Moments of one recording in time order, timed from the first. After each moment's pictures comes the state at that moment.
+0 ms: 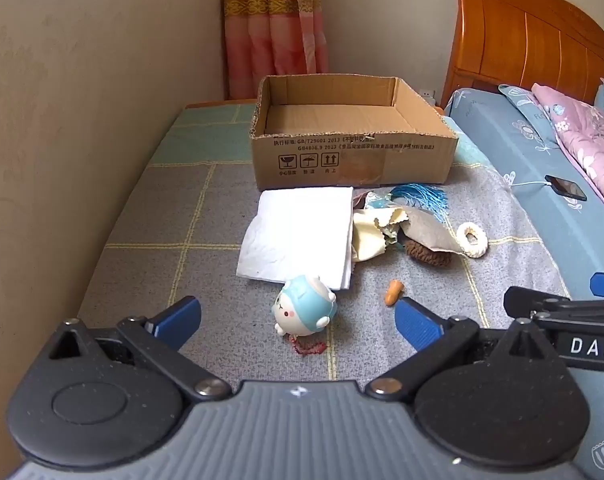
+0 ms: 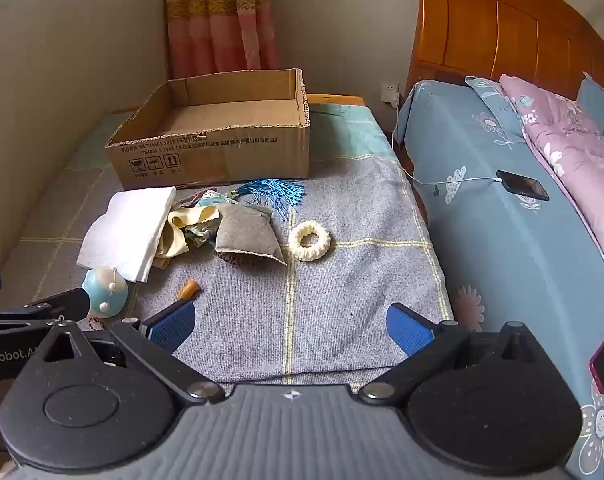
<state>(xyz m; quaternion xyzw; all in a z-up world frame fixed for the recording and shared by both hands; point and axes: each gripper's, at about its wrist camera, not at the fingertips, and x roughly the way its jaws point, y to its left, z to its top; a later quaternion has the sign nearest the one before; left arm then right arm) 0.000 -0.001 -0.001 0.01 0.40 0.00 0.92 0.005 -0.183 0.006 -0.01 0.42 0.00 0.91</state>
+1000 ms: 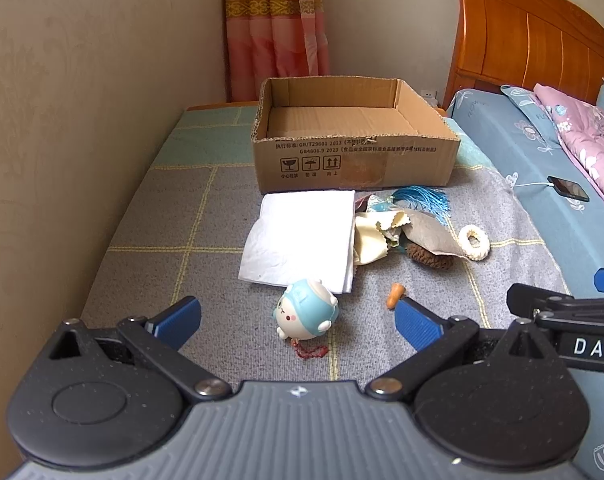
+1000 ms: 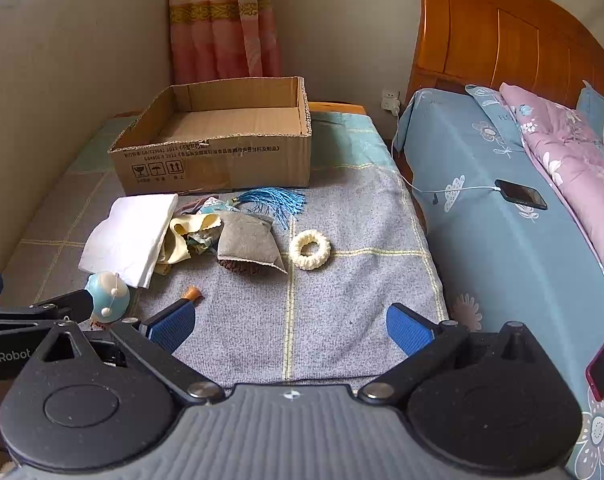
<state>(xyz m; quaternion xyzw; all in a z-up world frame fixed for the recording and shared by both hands) 0.003 0.001 0.004 0.00 0.40 0.00 0.92 0.004 -0.183 0.010 -0.02 0.41 0.00 0.91</state>
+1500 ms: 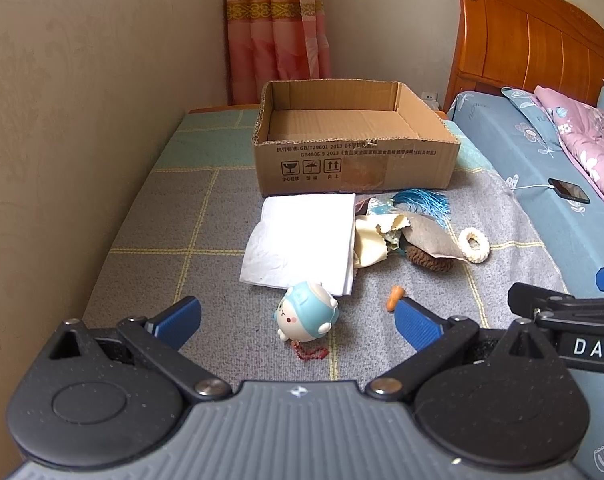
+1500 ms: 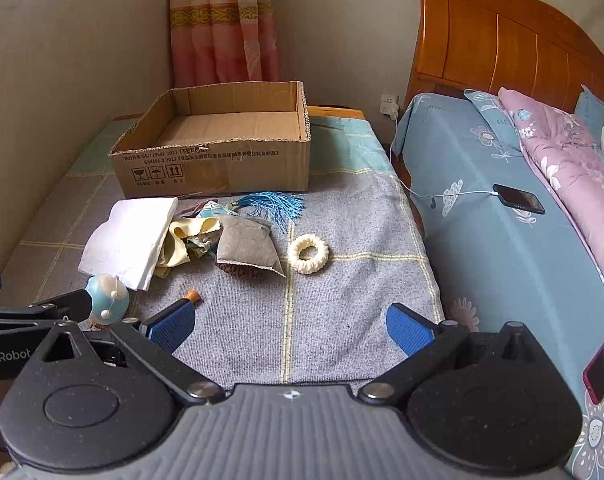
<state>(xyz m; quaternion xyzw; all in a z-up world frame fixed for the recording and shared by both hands) 0.002 0.001 0.005 0.00 0.40 0.00 0.92 0.001 -0.182 0.012 -0.02 0.40 0.00 0.92</state>
